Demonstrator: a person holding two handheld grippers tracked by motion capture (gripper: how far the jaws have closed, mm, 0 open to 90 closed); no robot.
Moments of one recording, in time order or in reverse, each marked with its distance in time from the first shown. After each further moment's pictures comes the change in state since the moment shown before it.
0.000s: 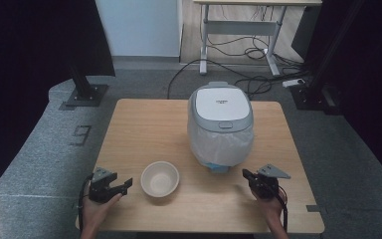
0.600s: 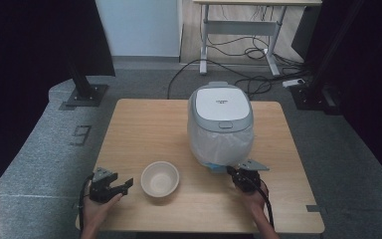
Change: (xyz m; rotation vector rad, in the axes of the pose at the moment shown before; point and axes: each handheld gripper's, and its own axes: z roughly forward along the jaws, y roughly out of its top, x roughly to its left) left arm -0.001 0.001 0.000 0.003 -0.003 -0.004; right arm 0.025 0.011 0.046 0.042 0.060 -0.022
